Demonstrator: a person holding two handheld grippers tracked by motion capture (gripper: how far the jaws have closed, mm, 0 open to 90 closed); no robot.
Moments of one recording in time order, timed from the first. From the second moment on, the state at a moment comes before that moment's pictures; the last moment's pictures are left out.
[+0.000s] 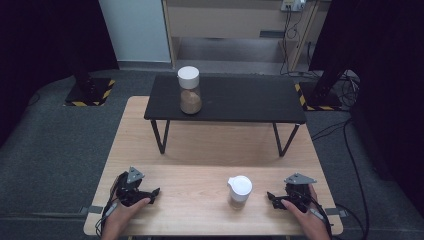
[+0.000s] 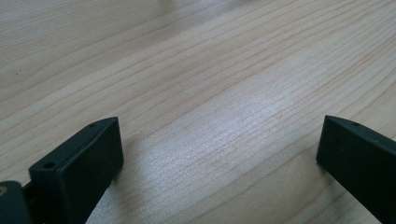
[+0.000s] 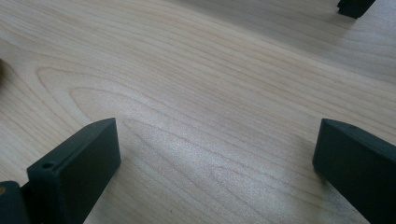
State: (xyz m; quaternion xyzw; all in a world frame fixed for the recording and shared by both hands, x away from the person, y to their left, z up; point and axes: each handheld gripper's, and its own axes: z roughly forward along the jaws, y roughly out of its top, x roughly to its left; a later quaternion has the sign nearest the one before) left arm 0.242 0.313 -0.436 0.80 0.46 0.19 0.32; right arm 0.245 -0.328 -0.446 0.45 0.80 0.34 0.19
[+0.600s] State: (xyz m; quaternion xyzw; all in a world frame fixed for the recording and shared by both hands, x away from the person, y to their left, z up) left arm 0.243 0.314 -0.436 0.80 0.46 0.19 0.32; right arm 0.241 -0.336 -0.439 0.44 0.80 0.37 0.17
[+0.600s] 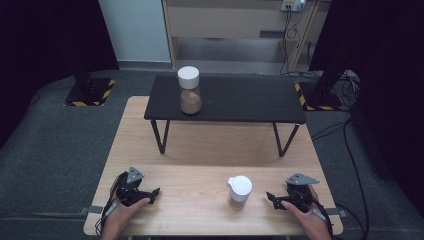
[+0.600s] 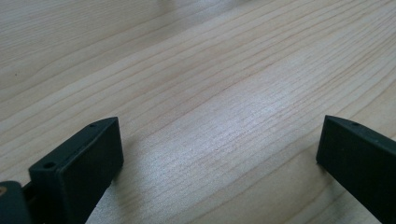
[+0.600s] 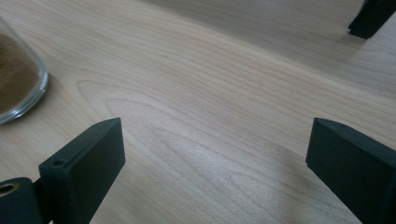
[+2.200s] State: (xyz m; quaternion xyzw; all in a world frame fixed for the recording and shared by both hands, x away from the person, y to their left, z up) left arm 0.244 0.315 -0.436 0.80 0.46 0.19 0.33; right arm 0.244 -0.304 -0.418 0.28 0.85 0.44 0.11
